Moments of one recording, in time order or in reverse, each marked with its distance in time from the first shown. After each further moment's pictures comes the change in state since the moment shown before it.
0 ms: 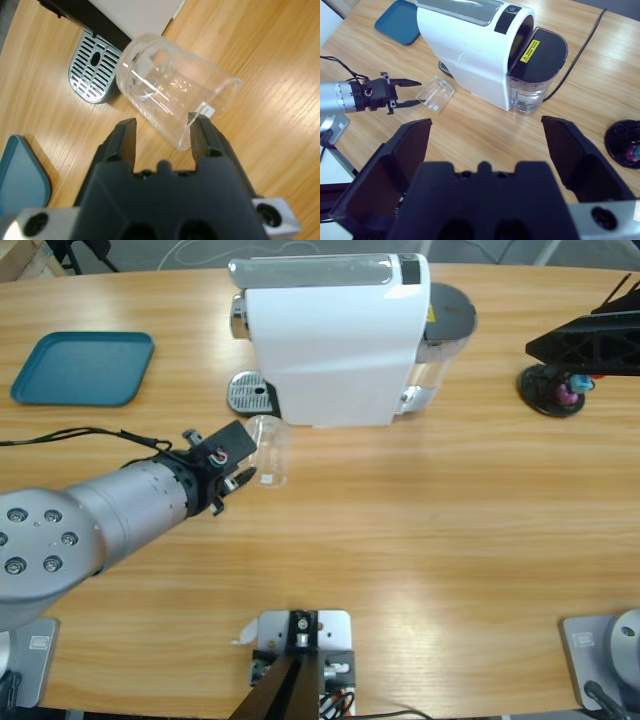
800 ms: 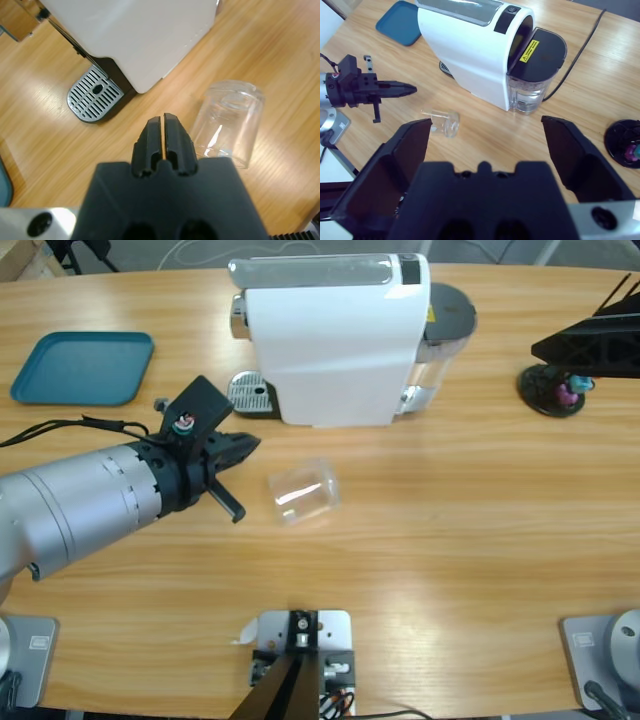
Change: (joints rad) arm 0 -0.002 -0.124 0.013 -0.068 -0.088 -0.192; arm 1 0.000 -0.017 0.007 -0.001 0.000 0.000
